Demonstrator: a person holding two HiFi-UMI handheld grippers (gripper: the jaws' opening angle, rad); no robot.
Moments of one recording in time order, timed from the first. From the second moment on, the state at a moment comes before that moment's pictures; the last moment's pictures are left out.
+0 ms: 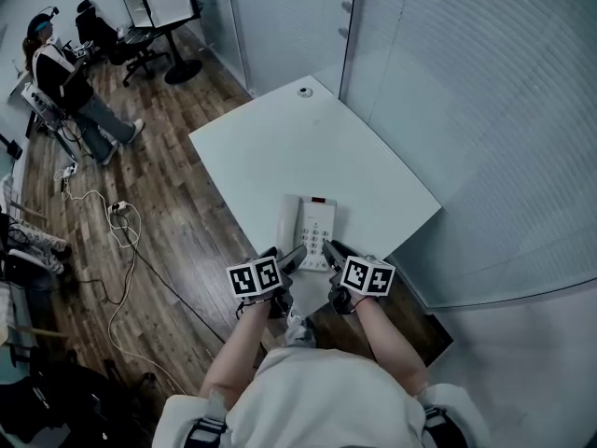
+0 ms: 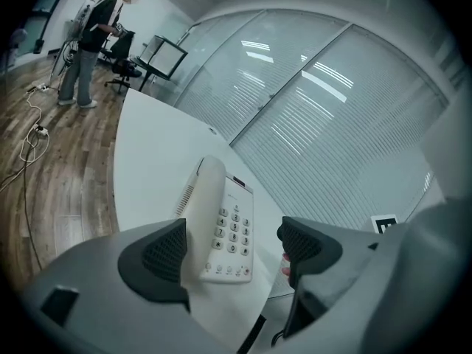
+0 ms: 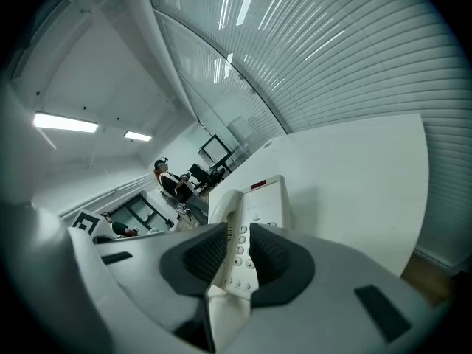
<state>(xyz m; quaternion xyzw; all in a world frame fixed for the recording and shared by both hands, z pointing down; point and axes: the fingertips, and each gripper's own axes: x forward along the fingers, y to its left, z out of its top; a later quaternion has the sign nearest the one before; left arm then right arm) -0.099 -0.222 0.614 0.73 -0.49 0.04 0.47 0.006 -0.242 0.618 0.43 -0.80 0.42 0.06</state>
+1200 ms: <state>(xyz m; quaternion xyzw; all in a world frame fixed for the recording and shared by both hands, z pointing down) -0.040 -0.058 0.598 0.72 -0.55 0.03 0.42 0.059 -0.084 0.578 0.39 -0.84 0.37 0.07</state>
